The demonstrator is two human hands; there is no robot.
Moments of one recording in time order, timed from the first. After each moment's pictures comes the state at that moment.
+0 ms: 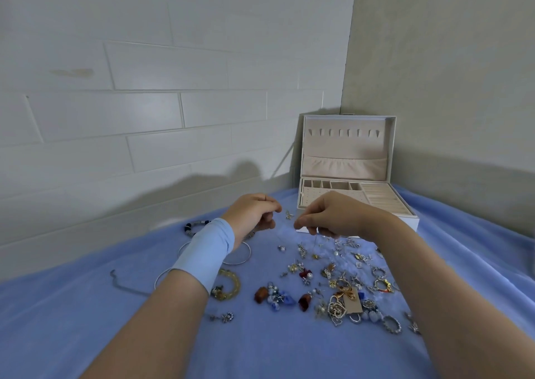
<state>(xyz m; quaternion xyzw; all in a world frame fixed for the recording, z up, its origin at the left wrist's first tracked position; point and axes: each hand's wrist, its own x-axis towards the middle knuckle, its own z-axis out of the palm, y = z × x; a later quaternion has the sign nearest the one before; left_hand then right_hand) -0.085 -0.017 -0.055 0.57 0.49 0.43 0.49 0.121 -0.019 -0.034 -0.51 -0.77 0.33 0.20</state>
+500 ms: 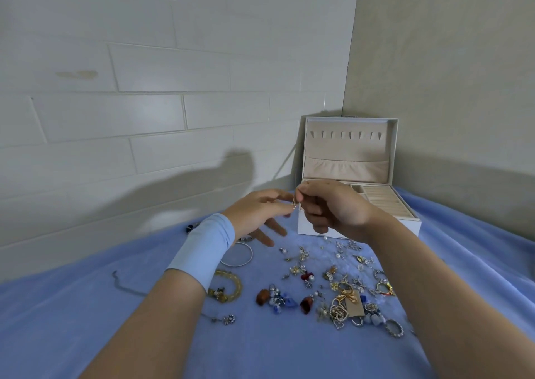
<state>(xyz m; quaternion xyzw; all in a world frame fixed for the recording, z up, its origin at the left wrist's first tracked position) -0.086 -0.034 -0.035 0.66 0.46 0.34 0.49 0.106 -0.026 -0.025 -0.36 -0.67 0.53 0.37</state>
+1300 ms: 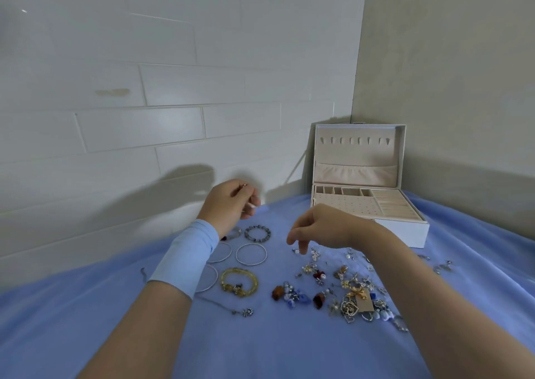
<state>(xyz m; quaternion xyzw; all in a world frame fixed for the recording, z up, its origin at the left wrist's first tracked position) -0.135 -0.056 -0.026 0.60 0.52 0.53 0.31 0.085 -0.040 -0.031 -0.49 -0.81 0.31 0.14</state>
